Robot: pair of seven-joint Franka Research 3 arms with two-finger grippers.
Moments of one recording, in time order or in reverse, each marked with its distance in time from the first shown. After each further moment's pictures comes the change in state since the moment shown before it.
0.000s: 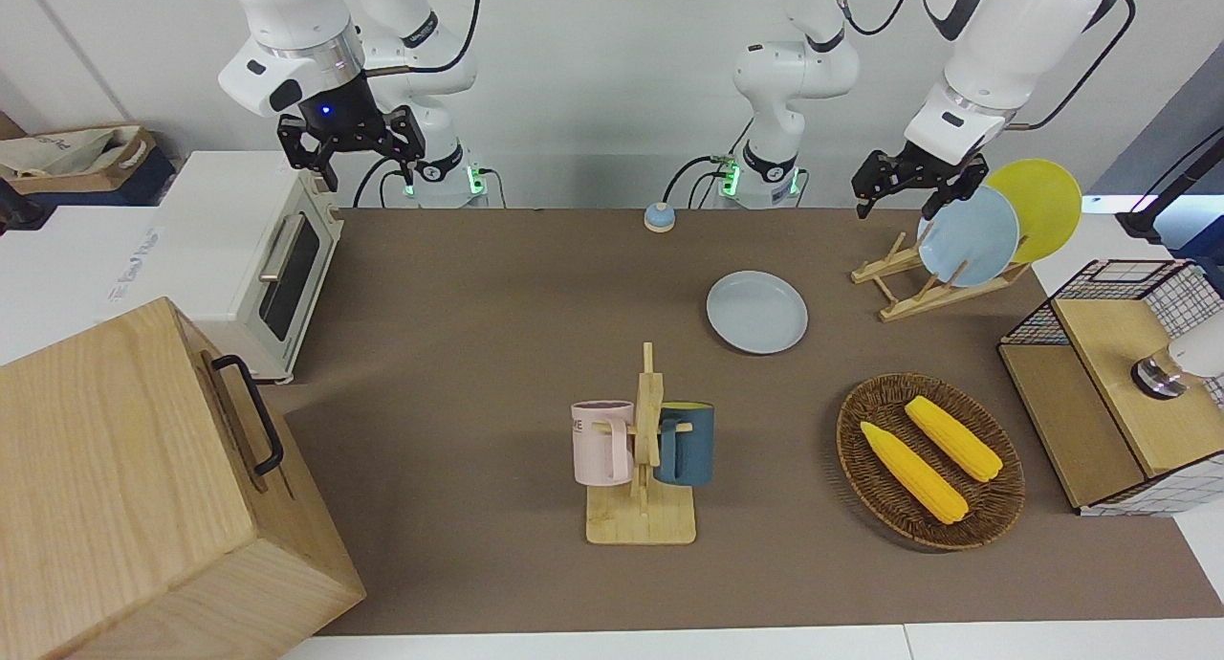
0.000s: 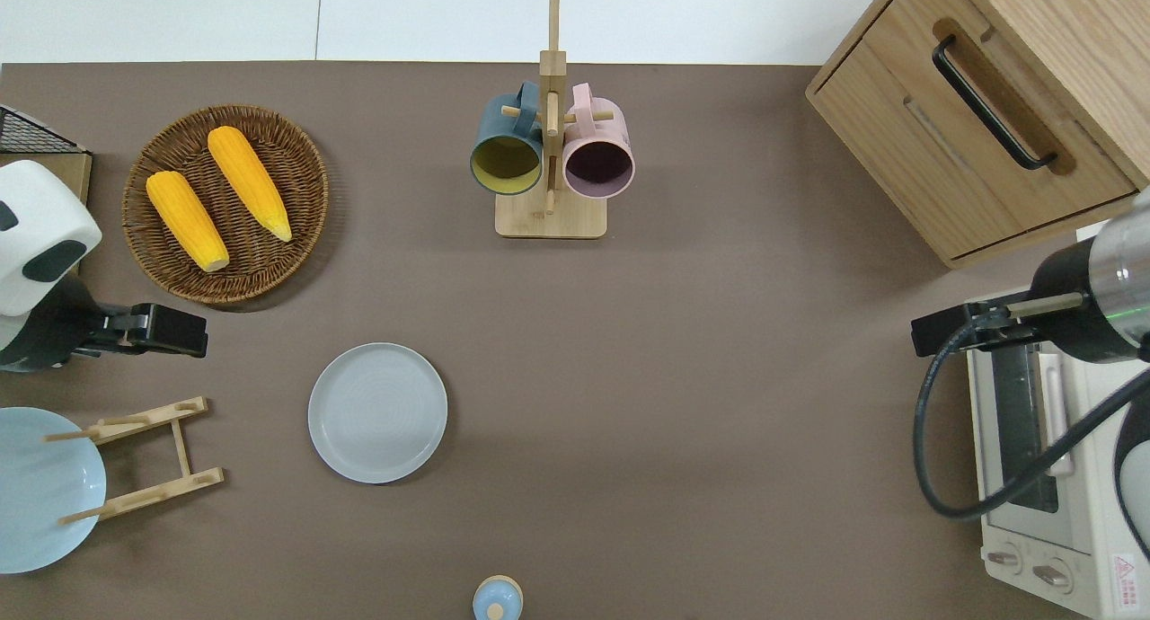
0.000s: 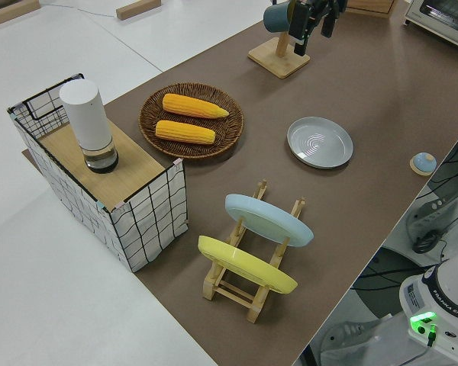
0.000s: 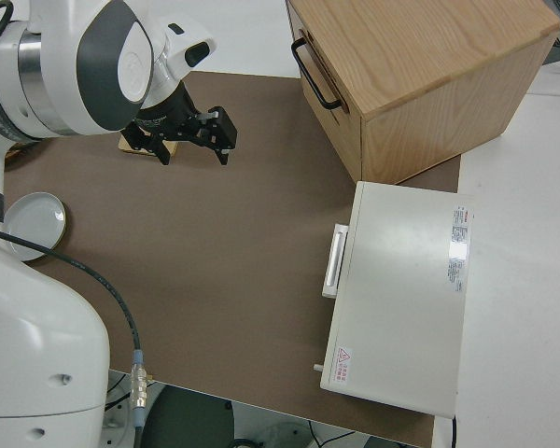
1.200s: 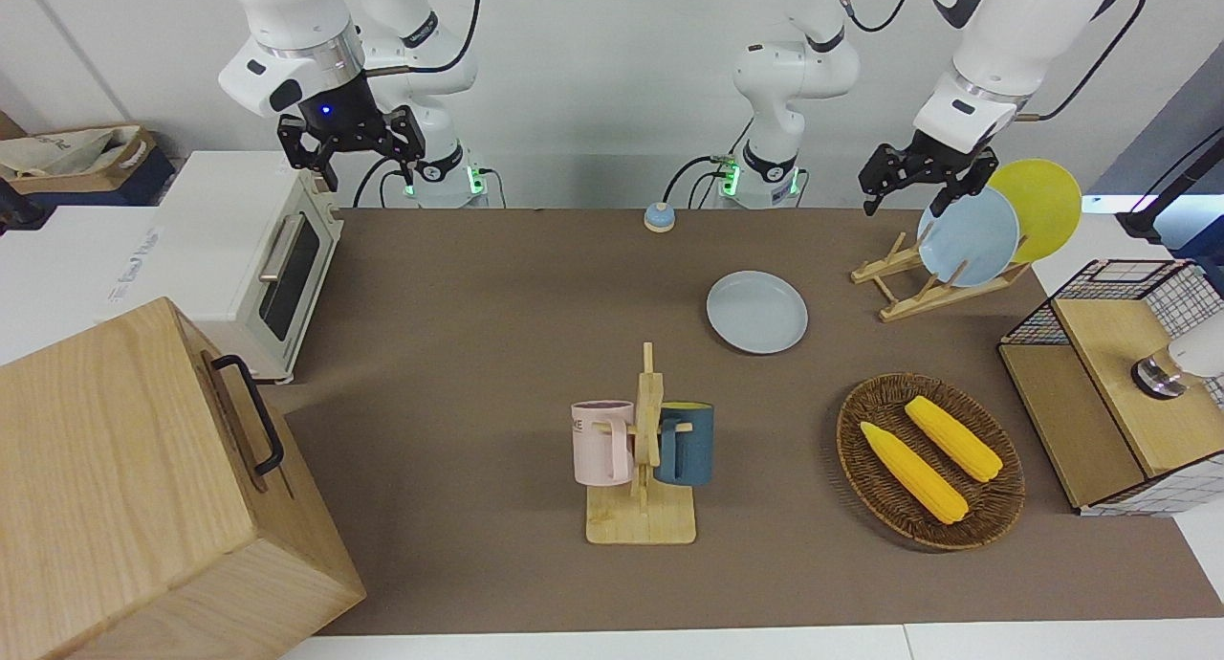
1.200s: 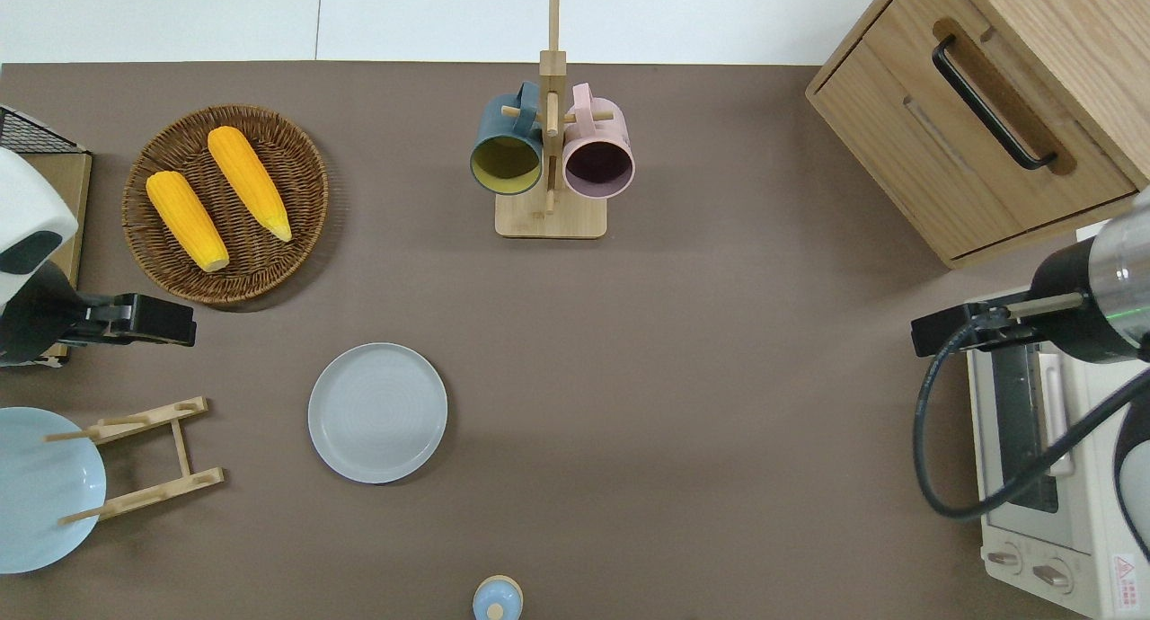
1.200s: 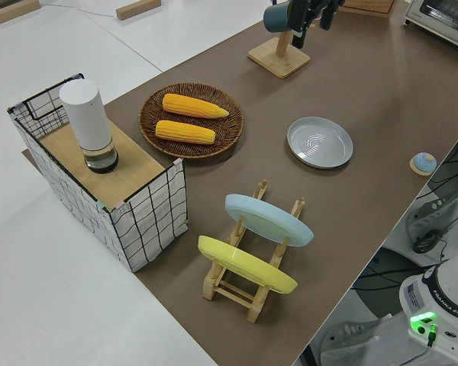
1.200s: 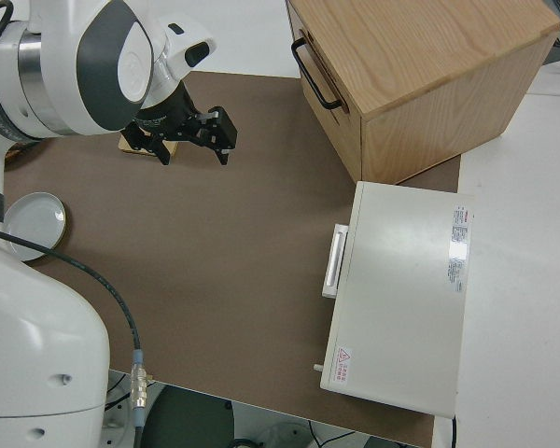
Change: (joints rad) left arm 0.000 0.002 0.004 0.034 0.000 0.009 0.000; right arm 0.000 0.000 0.000 0.000 0.000 0.000 0.000
